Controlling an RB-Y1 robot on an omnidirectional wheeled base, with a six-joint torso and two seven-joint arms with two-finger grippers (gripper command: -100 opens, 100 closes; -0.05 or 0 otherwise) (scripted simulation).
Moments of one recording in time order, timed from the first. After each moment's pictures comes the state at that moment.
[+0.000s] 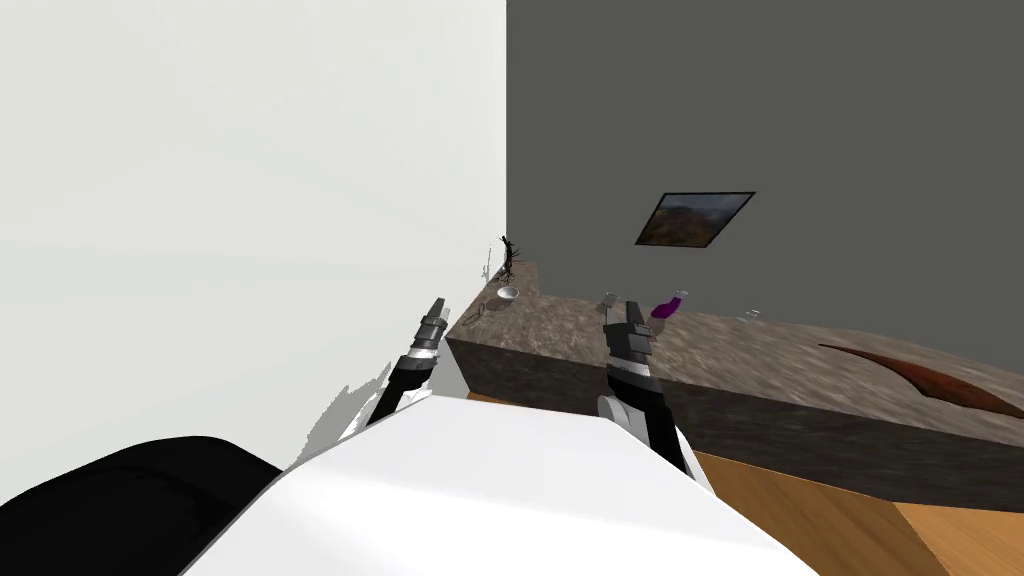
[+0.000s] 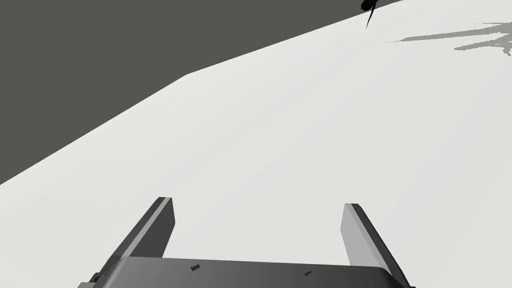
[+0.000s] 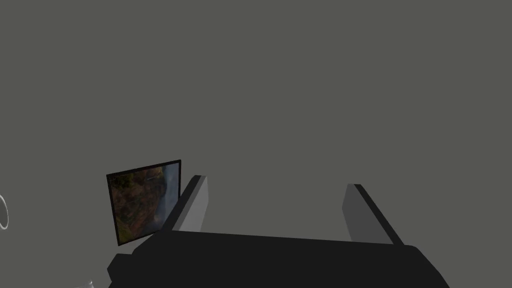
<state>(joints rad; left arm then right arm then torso) 0.58 0.14 0.01 -2.25 -0.10 -0.40 -0.05 0.50 -0.03 -0.07 -2.28 -0.05 -0.43 0.03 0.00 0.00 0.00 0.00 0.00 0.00</state>
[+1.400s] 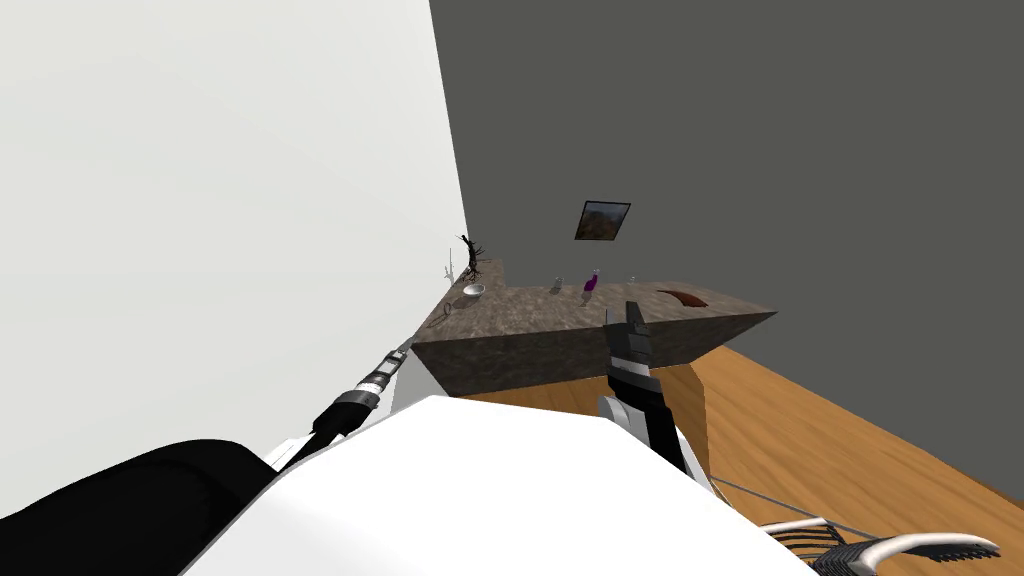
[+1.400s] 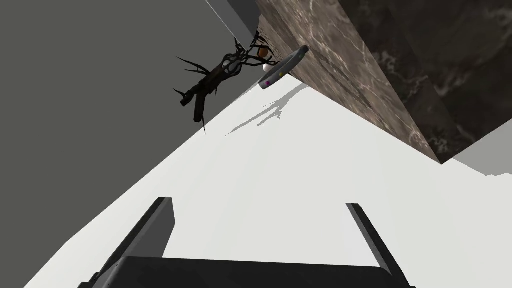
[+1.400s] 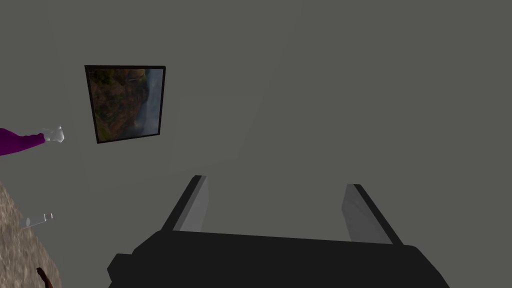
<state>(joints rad) 0.78 0.43 0.26 -1.94 -0.13 -0.23 0.01 0.50 -0.03 -0.08 -2.28 -0.05 -0.43 0.03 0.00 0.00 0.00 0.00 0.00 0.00</state>
